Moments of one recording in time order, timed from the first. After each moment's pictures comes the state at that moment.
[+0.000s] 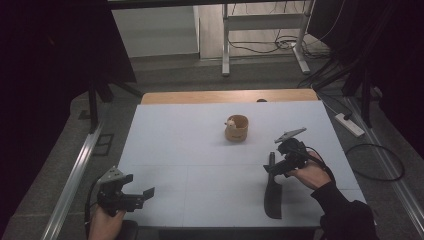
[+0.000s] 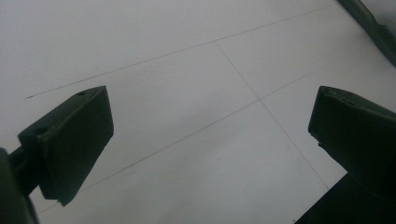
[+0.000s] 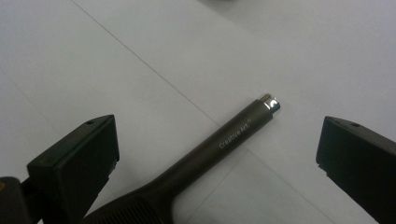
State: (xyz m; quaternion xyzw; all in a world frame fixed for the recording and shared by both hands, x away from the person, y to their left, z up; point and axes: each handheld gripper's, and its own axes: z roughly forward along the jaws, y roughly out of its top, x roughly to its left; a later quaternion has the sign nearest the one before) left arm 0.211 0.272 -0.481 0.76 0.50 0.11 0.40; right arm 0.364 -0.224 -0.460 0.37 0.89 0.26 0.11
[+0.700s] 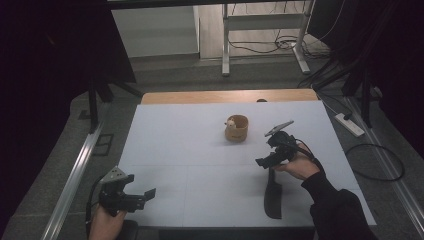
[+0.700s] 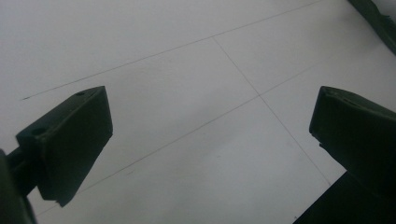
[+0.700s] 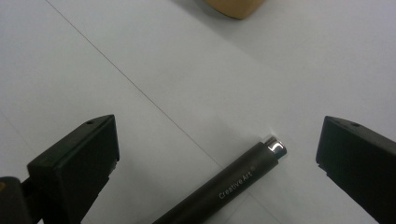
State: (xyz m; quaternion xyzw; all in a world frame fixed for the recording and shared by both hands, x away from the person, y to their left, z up) left arm 0.213 0.268 -0.481 0.77 0.49 0.11 0.39; right arm 0.389 -0.200 -0.464 0.36 0.89 0.25 0.11
